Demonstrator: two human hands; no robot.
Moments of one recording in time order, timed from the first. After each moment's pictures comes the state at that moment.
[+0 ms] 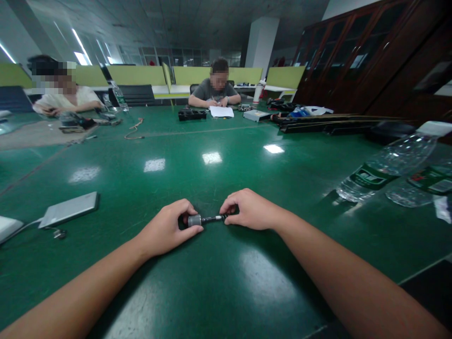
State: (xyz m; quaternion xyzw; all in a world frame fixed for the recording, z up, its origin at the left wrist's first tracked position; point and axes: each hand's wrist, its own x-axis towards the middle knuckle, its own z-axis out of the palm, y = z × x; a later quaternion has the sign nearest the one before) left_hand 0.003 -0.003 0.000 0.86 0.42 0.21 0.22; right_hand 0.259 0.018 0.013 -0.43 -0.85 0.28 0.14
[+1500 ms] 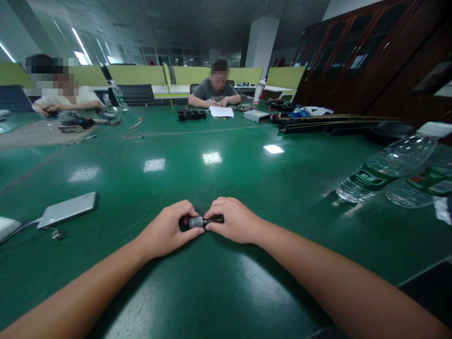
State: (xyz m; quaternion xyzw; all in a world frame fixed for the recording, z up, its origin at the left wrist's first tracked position) left_hand 0.006 -0.005 -0.001 0.86 0.41 0.21 0.22; right_hand 0.226 0.007 -0.004 -0.36 -0.88 0.22 0.21
